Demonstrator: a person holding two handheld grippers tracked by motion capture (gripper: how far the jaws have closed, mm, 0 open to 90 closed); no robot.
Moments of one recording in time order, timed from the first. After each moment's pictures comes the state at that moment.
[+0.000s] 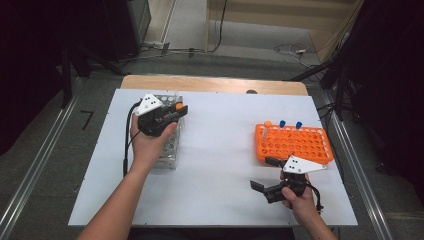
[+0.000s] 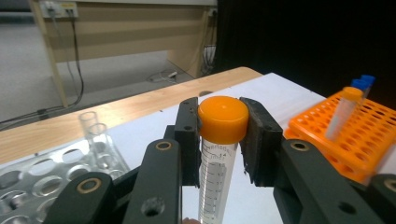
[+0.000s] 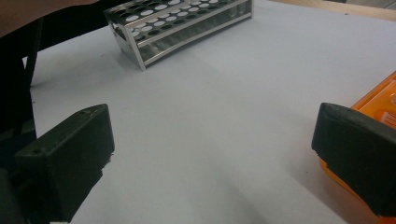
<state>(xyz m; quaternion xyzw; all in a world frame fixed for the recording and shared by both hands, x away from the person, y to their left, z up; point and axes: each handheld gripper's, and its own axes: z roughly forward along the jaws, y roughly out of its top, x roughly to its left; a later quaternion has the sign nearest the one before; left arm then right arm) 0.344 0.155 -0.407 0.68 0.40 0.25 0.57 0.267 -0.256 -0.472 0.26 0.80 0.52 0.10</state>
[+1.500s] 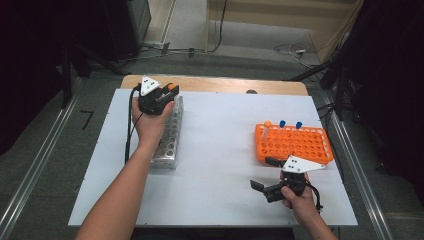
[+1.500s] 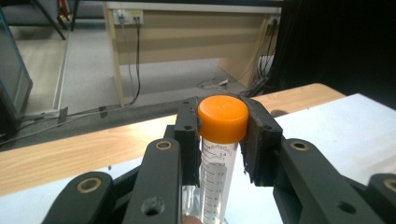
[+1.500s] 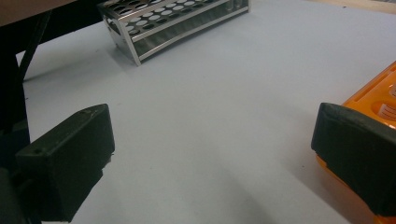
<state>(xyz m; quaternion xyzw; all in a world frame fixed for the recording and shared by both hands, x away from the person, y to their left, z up) 0.405 0.165 -0.417 0.64 0.46 0.32 0.53 0.270 -0.257 -0.476 0.27 0.81 0.52 0.10</state>
